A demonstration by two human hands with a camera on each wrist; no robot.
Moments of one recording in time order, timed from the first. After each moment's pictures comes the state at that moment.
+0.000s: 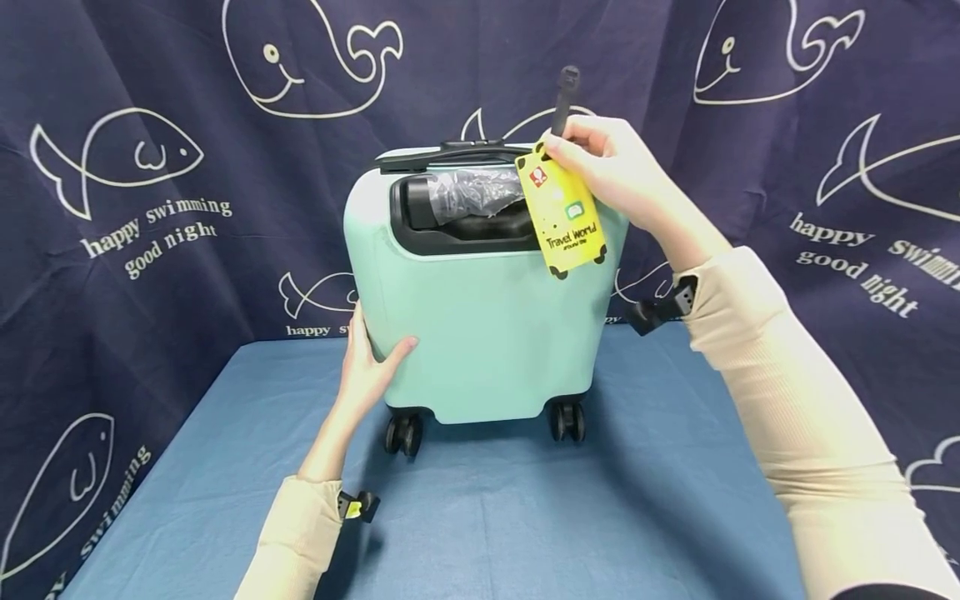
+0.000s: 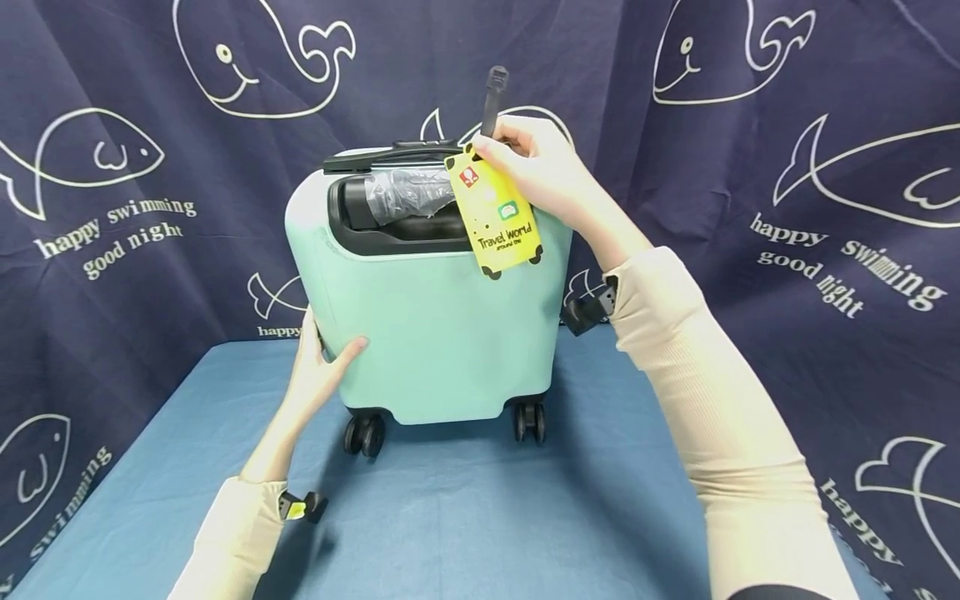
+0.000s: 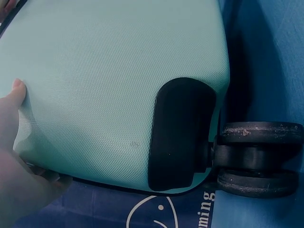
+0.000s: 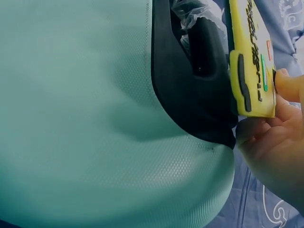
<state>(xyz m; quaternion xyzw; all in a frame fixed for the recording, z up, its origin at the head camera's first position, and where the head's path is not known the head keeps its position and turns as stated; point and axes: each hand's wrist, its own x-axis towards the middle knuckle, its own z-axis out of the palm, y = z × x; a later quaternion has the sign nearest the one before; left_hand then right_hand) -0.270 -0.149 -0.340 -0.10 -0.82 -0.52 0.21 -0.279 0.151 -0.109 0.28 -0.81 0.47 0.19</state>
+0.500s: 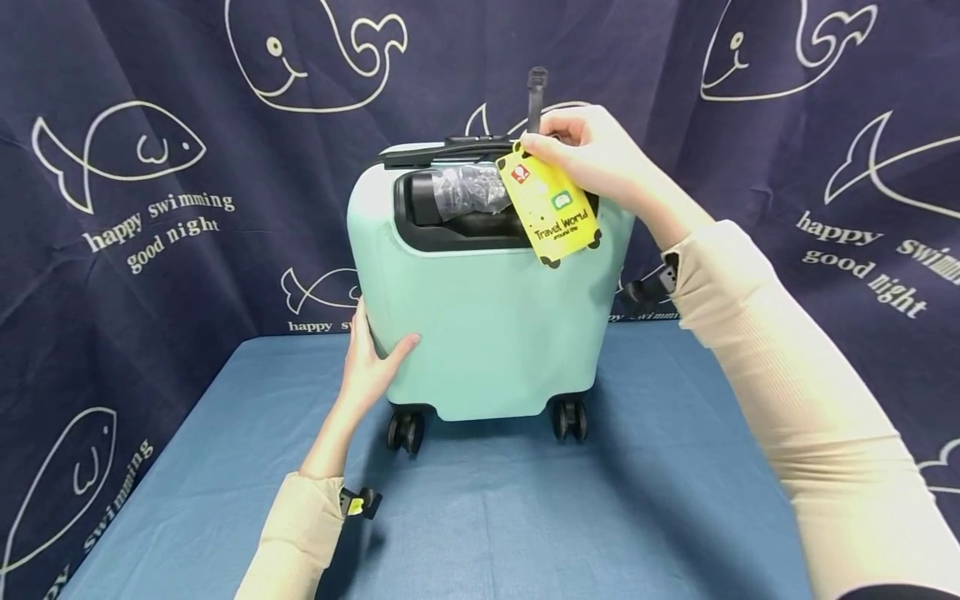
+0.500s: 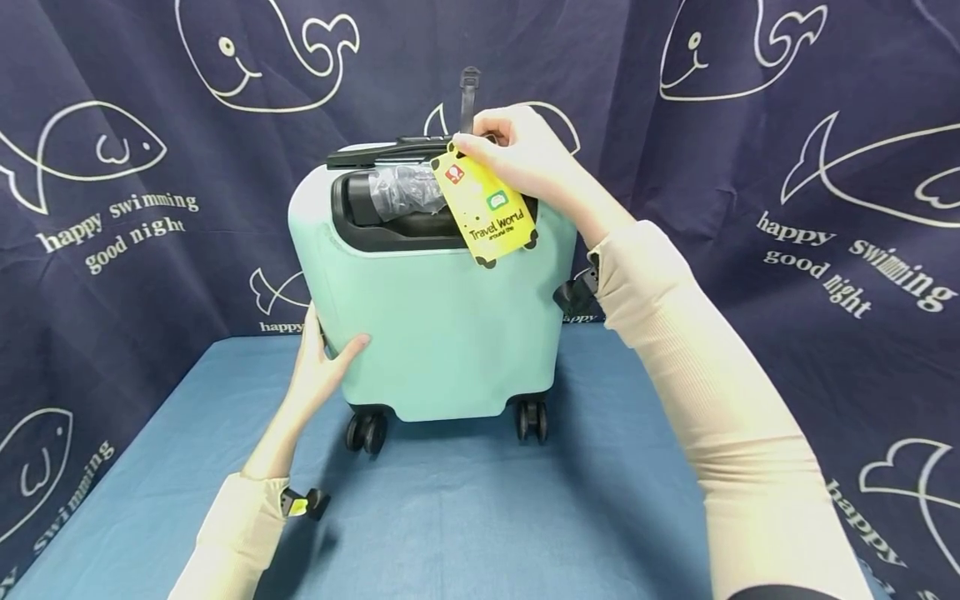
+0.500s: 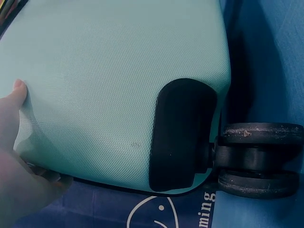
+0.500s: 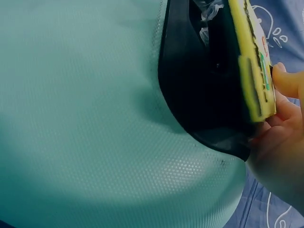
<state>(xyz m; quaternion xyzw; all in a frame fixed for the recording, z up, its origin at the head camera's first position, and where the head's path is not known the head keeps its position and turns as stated) -0.274 -0.150 -0.342 -0.10 -0.82 -0.52 0.22 -0.295 0.136 -0.099 0.28 -0.87 0.37 0.19</state>
